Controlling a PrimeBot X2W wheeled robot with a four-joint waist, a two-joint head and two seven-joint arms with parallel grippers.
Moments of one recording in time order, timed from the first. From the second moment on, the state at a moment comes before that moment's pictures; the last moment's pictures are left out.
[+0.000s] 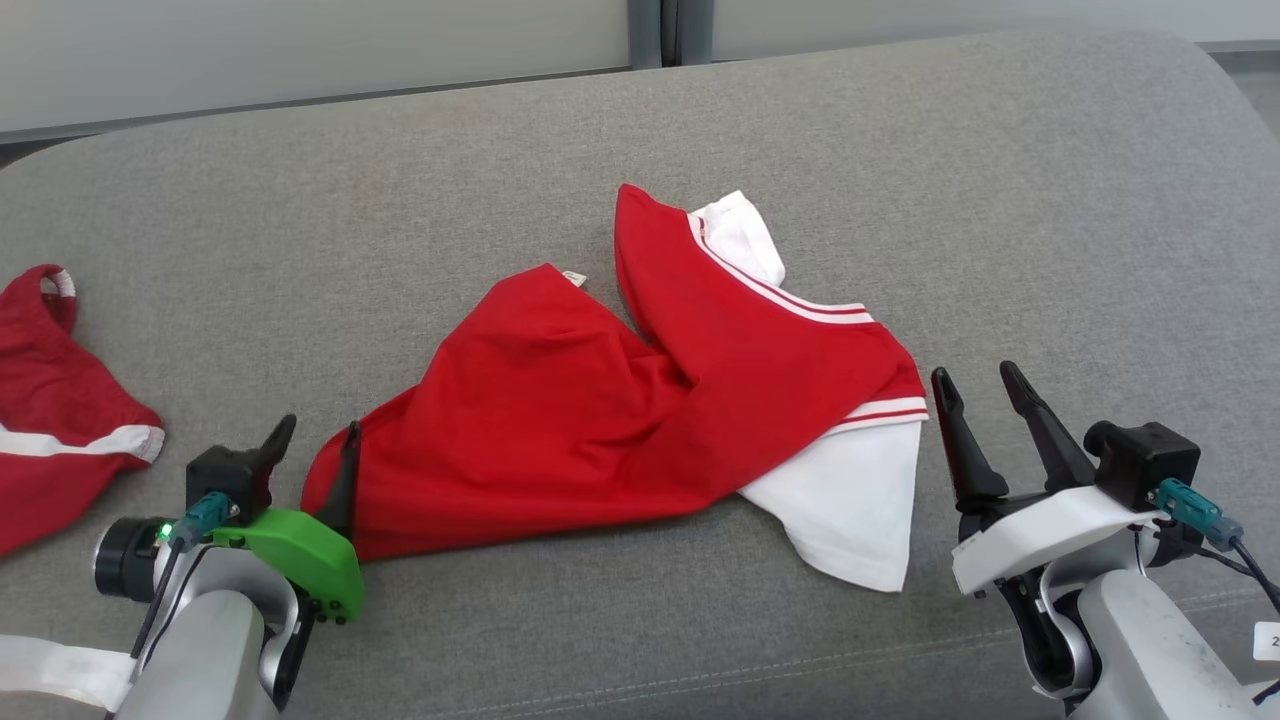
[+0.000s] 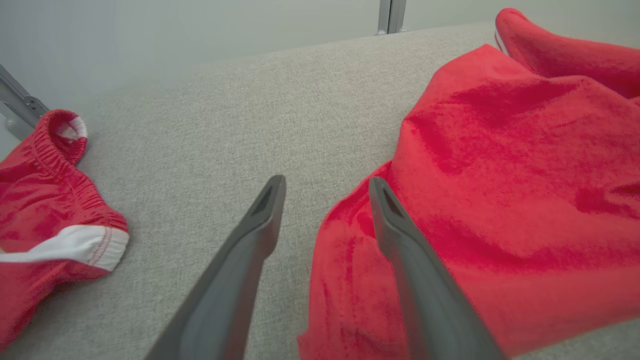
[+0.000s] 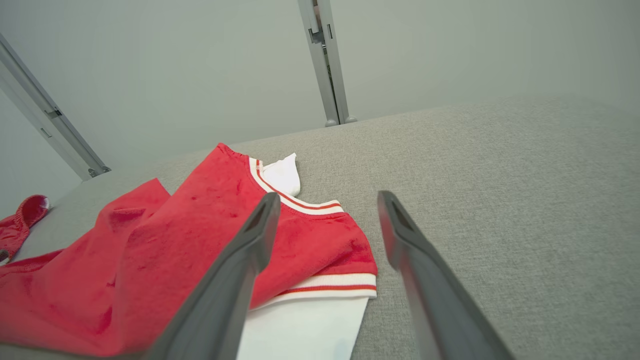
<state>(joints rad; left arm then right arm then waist) -0.43 0.26 -0.31 0.78 -0.33 -0.12 -0.26 -0.23 -0.20 0.20 0.31 0.45 0.13 -0.26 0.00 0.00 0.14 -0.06</state>
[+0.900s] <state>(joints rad) -0.65 0.20 -0.56 0.82 -0.33 -0.13 -0.20 -0.26 -0.20 0.22 0.32 0.45 0.13 -0.26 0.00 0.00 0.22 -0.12</state>
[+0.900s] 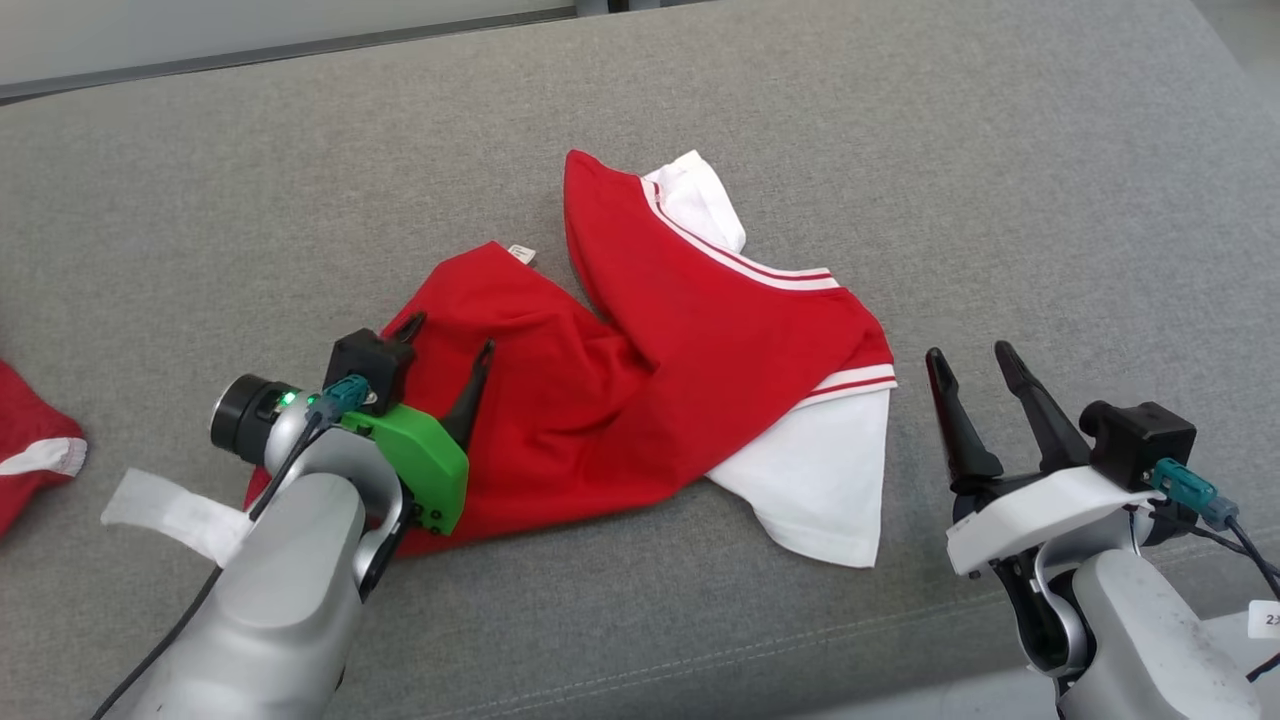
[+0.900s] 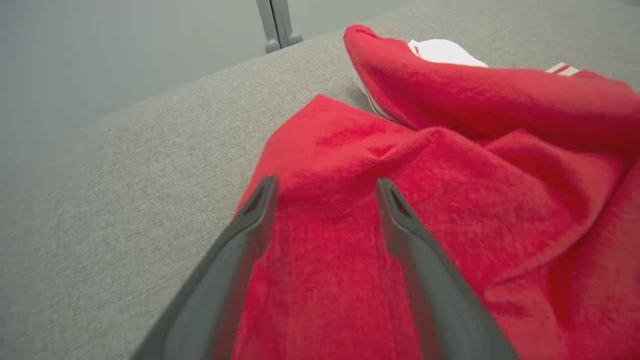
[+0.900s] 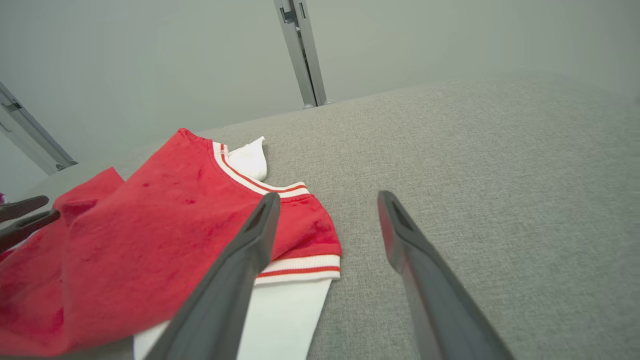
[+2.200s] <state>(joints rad) -0.81 0.31 -0.79 0.79 -0.41 -0.13 -0.25 -0.25 -0.19 0.26 0.36 0.46 0.13 -0.26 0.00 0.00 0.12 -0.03</state>
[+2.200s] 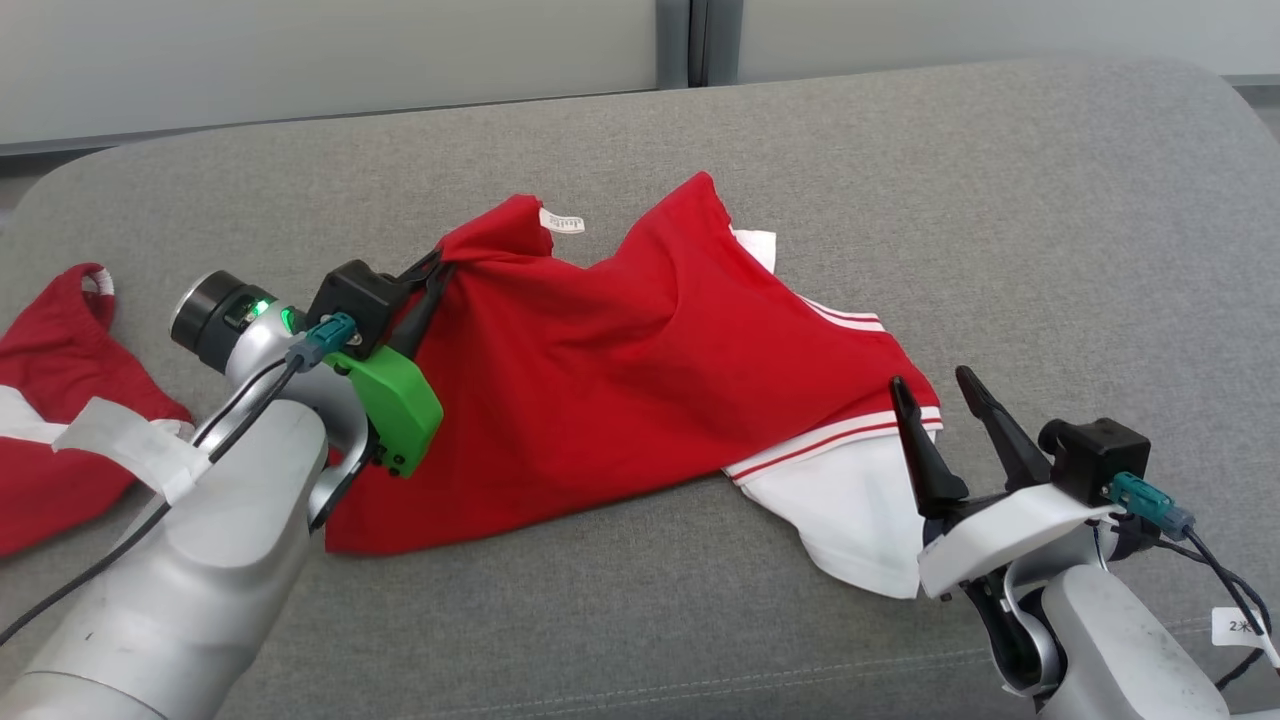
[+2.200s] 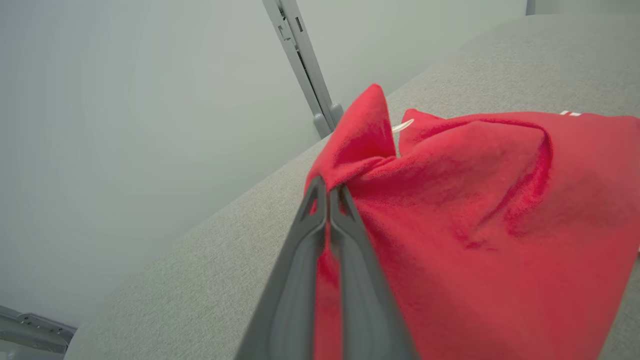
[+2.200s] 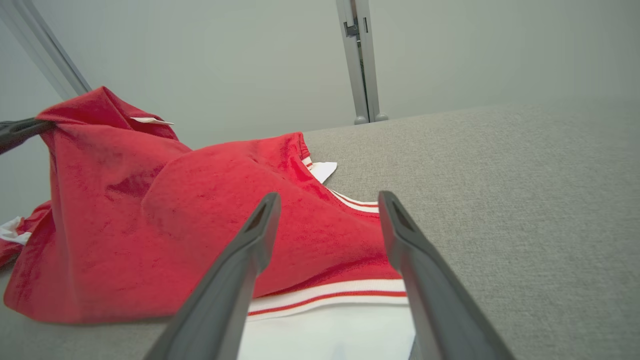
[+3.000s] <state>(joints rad) -1.04 0.54 -1.06 0.85 -0.54 -0.13 -0.26 -0.31 -0.16 0.29 0.35 0.46 0.13 -0.26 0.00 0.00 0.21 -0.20</state>
